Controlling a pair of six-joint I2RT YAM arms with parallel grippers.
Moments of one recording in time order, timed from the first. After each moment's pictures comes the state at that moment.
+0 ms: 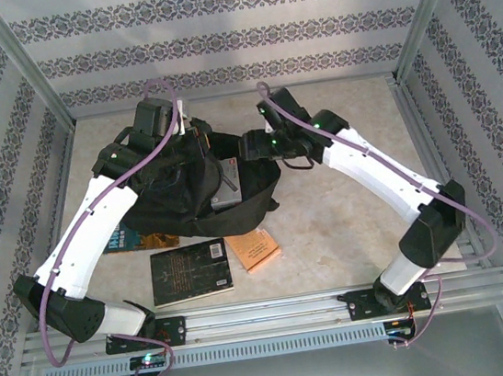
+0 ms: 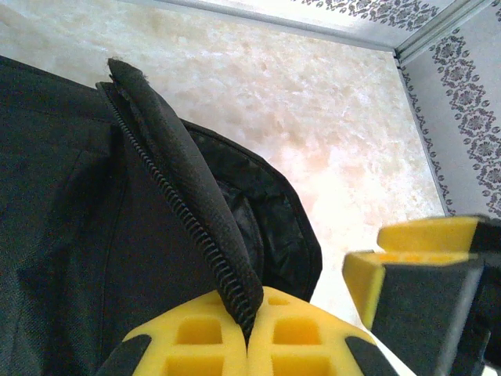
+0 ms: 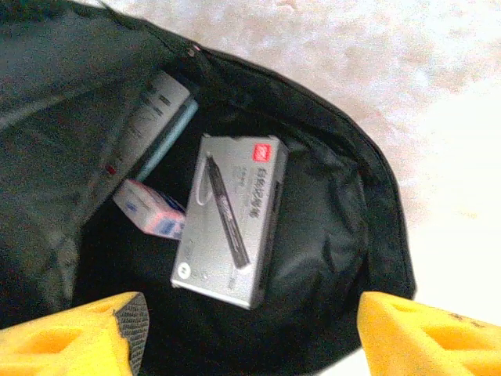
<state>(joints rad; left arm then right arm) -0.48 1.42 1.60 -0.86 0.07 -0.54 0.63 1.58 1.56 -0.85 -0.03 0.59</state>
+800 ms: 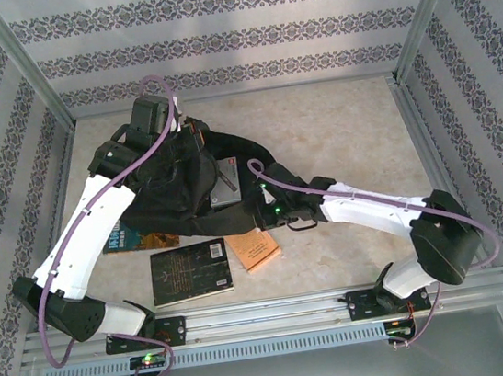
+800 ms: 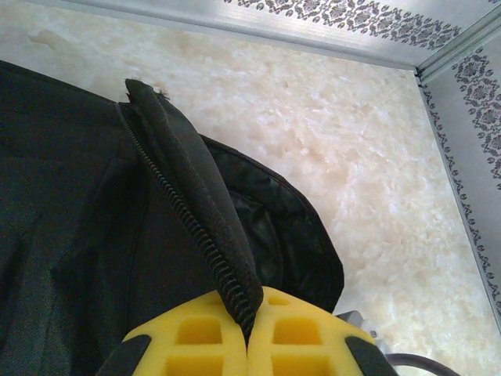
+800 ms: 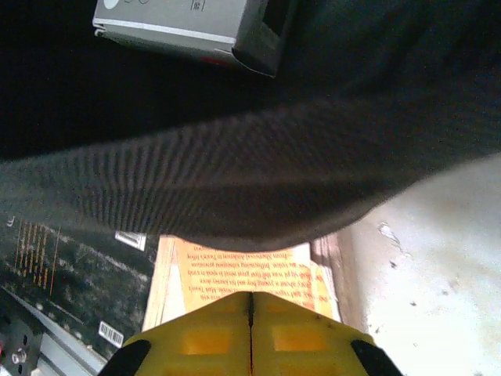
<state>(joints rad) -0.48 1.42 1.64 -0.91 0.00 -0.54 0.81 1.49 0.95 -0.46 -0.21 0.64</state>
